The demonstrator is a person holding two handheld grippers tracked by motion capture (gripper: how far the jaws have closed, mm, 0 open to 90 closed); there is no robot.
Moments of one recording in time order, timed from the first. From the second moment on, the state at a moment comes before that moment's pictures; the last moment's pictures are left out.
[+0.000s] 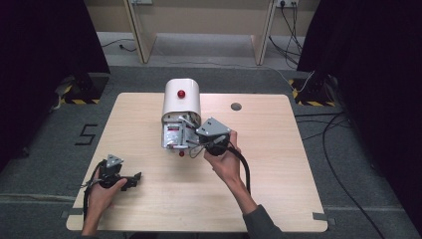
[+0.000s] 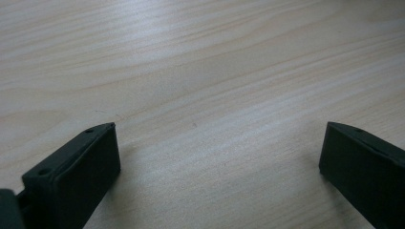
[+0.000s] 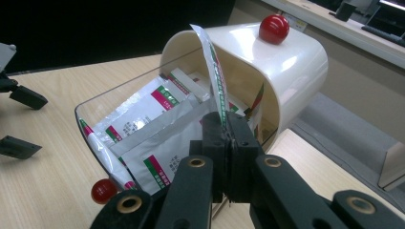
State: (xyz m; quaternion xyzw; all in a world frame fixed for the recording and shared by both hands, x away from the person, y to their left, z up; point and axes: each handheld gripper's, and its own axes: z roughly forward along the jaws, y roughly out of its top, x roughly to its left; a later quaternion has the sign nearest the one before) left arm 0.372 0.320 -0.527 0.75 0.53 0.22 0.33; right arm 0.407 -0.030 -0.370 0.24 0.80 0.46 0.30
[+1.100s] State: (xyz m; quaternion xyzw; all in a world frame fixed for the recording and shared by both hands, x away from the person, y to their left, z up) left arm 0.372 0.320 -0.527 0.75 0.53 0.22 0.33; right arm 0.385 -0.098 -0.350 0.25 0.77 0.50 0.30
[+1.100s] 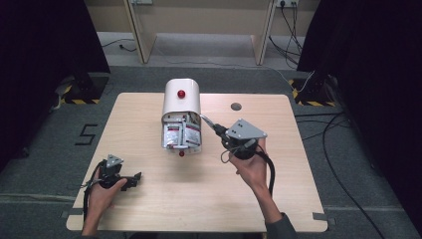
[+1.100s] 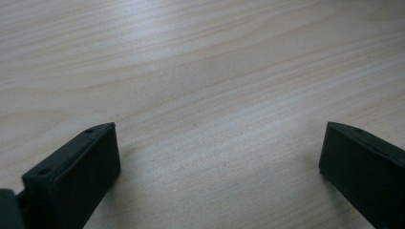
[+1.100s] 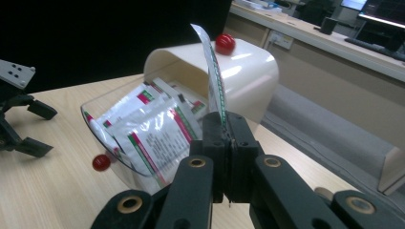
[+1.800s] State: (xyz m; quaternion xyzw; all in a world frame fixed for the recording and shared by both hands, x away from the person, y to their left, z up) left arm 0.372 0.320 -0.527 0.75 0.53 0.22 0.33; right arm 0.383 -0.156 -0.376 0.30 0.75 0.50 0.32
